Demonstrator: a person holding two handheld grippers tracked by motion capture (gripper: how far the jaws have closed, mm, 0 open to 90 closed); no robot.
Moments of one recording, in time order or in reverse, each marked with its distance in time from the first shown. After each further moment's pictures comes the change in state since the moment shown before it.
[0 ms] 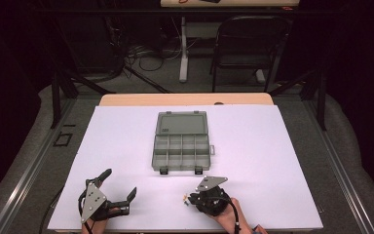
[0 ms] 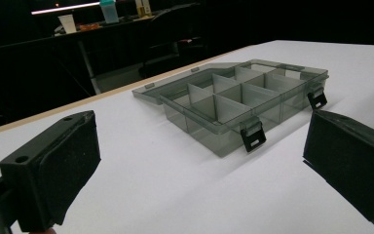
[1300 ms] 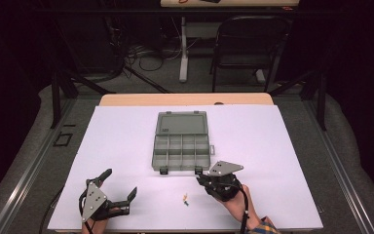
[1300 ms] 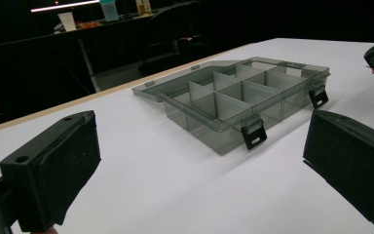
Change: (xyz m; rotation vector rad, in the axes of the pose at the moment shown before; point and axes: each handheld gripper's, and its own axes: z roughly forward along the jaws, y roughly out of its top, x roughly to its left) left arm 0.000 -0.001 0.000 0.008 0.003 0.000; right arm -0.027 0.024 -0.035 -0.142 -0.116 -0.007
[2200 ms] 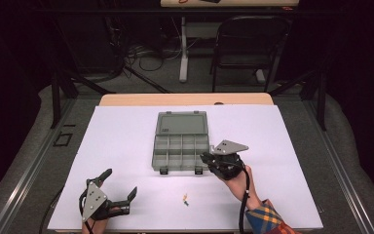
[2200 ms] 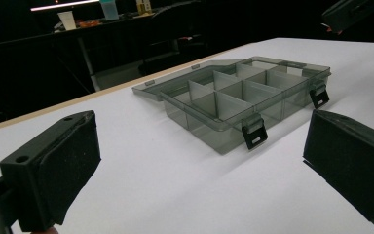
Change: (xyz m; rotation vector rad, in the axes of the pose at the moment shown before) left arm 0.000 -0.001 0.001 0.002 -0.001 -0.001; right arm -0.036 0.036 0.000 -0.080 -0.082 -0.004
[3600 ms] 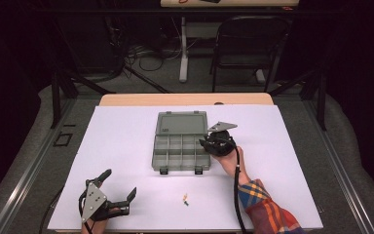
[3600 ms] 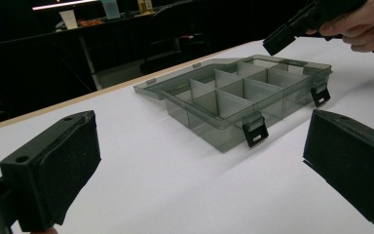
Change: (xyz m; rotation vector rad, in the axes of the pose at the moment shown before) left arm -0.001 0.000 -0.001 0.009 0.006 -0.001; right arm -0.056 0.007 0.072 0.078 -0.082 0.088
